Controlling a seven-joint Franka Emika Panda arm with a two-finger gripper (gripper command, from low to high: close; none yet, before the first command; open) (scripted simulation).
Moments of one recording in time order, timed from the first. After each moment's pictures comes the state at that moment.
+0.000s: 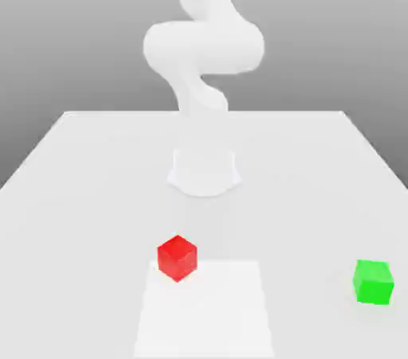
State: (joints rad) arm -0.03 -0.74 0.02 -2.37 0.00 2.35 0.86
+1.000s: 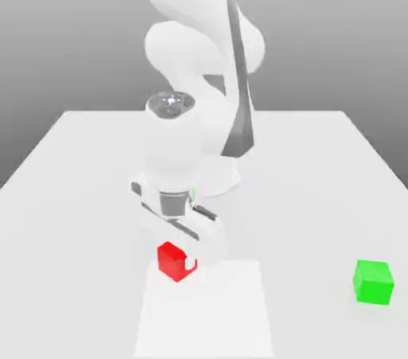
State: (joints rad) arm -0.19 0.18 0.02 -2.91 -0.07 3.09 1.45
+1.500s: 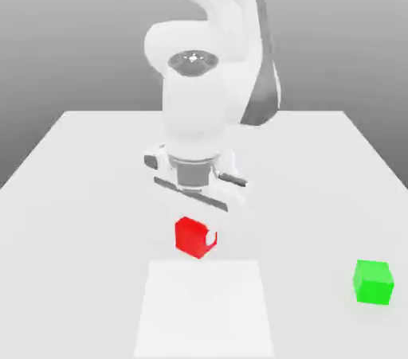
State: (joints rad) arm -0.02 -0.06 0.15 -2.83 0.03 2.76 1.28
